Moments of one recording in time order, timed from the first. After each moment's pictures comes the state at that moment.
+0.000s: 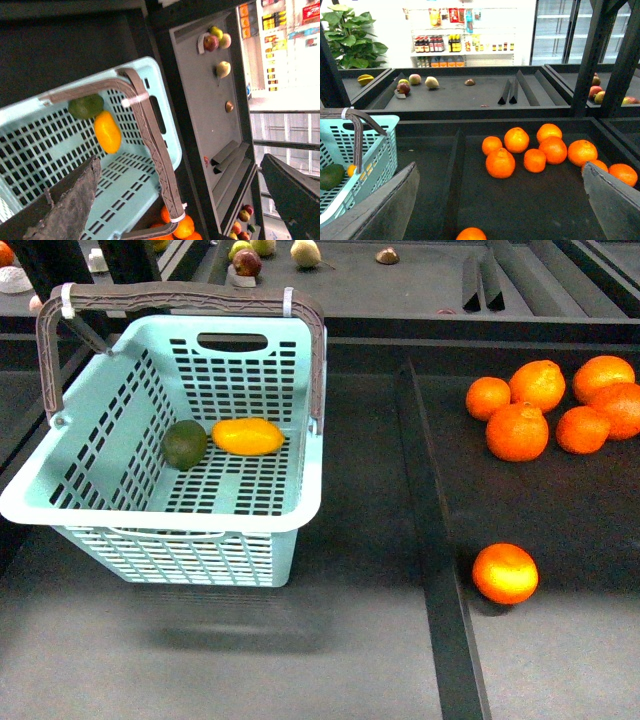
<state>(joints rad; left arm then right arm) -0.04 1.42 1.00 -0.10 -0.22 -1.28 0.00 0.00 0.01 0.00 0.00 0.00</state>
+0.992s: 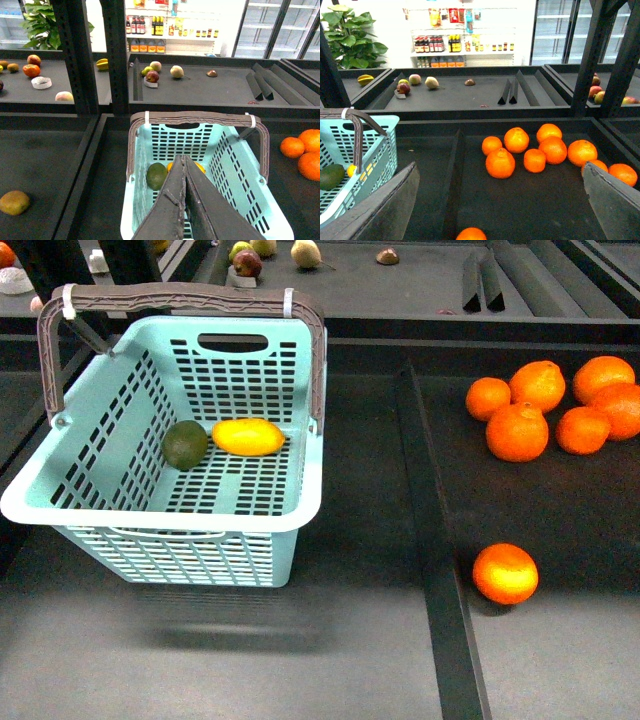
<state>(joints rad) 0.00 0.60 0.15 0.45 0.00 -0.02 0.00 0.00 0.01 0.00 0.00 0.00</state>
